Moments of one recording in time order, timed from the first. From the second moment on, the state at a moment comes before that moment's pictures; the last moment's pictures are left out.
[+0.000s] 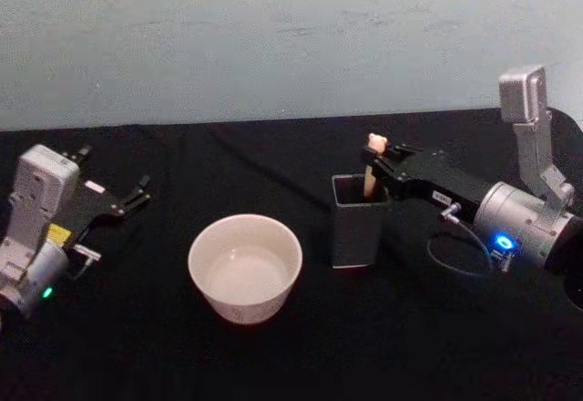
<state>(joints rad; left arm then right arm) -0.20 0.60 0.45 -1.41 -0.25 -0.12 0.03 0.31 0.52 -0.43 -1.48 0.66 0.14 0.42</state>
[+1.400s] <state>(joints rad) -0.20 0.60 0.45 -1.41 -0.25 -0.12 0.03 0.31 0.51 -0.42 -1.47 0.65 0.16 0.42</state>
